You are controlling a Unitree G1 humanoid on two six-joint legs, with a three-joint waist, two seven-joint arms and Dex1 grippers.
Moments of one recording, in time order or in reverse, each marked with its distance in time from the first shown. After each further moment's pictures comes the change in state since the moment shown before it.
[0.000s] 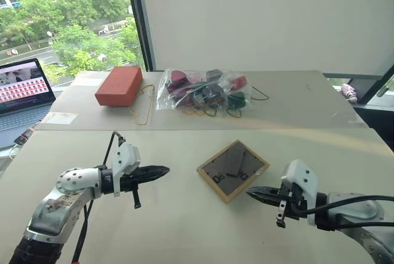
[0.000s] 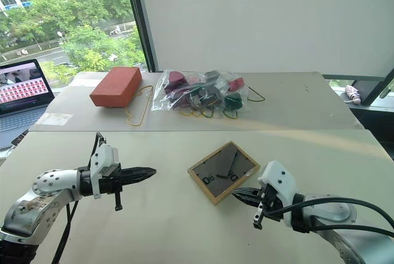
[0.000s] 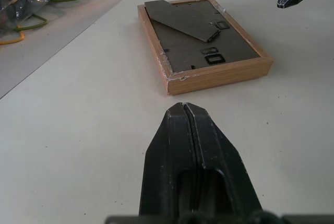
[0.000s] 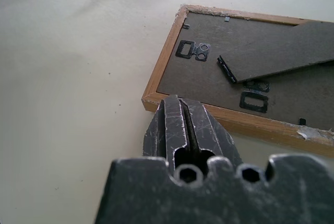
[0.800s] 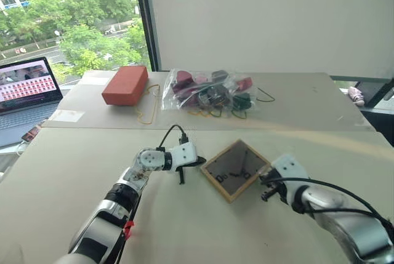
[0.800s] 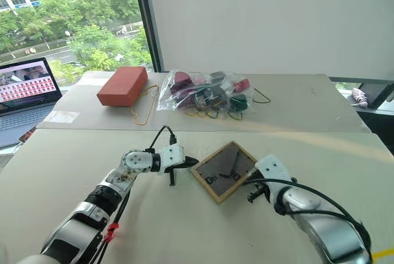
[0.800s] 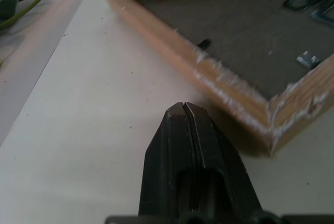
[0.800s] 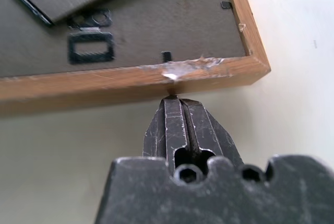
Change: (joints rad) left arm -0.530 -0.393 -0.391 0.902 0.563 -0.672 0.044; right arm -0.256 0.188 0.239 0.159 -0.315 0.259 -0.432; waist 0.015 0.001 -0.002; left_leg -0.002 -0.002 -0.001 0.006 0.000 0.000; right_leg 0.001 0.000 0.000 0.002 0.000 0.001
